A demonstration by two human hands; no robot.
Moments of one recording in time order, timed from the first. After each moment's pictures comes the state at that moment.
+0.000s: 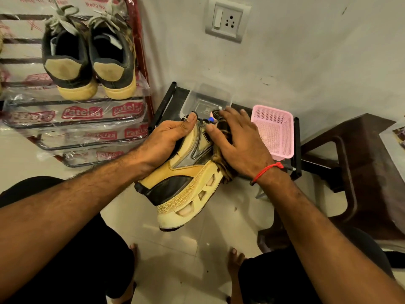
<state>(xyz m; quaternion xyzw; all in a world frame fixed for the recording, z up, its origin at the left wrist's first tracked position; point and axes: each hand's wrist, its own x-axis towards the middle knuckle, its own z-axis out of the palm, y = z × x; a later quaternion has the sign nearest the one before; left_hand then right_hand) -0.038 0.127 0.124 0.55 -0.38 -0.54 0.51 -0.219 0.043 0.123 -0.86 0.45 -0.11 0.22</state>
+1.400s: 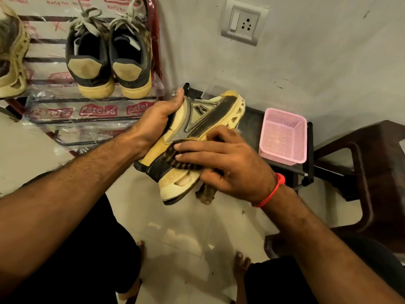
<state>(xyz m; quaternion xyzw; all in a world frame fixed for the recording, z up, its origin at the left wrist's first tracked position) 0.005 0.119 0.139 0.57 -0.31 -0.54 0.54 -0.202 0.079 0.137 -0.96 0.05 -0.24 0.11</state>
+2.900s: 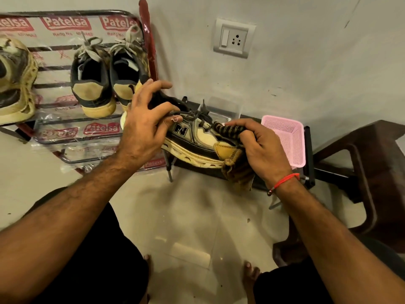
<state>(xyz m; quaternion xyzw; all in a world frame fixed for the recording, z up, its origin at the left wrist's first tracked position) 0.034 0.120 0.124 0.65 -0.65 0.02 0.39 -0.223 0.050 0.149 -0.74 0.43 -0.32 0.40</state>
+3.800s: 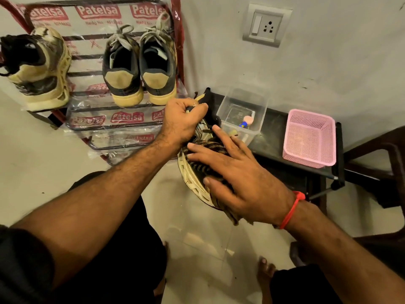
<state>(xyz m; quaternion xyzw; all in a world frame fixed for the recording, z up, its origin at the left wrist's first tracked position) 0.019 0.100 0.107 0.60 -0.46 -0.21 0.62 -0.193 0.116 0.136 -0.96 0.14 -0.11 0.23</state>
